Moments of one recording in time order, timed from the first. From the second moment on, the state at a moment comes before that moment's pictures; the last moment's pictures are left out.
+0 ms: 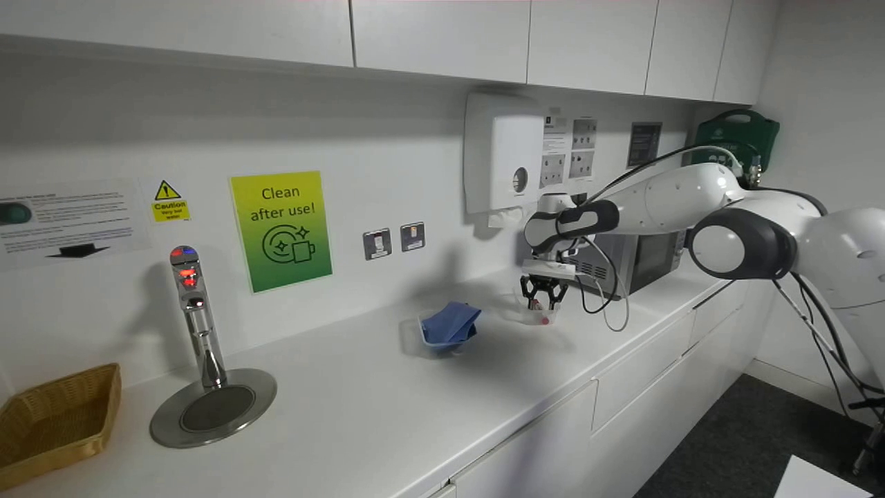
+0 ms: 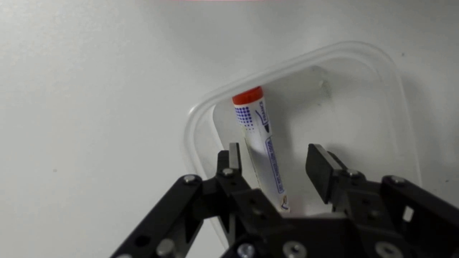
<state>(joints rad) -0.11 0.72 -0.15 -1.29 0.15 2.04 0.69</state>
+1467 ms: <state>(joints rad) -0.13 0.73 -0.15 -1.29 0.16 1.93 0.54</state>
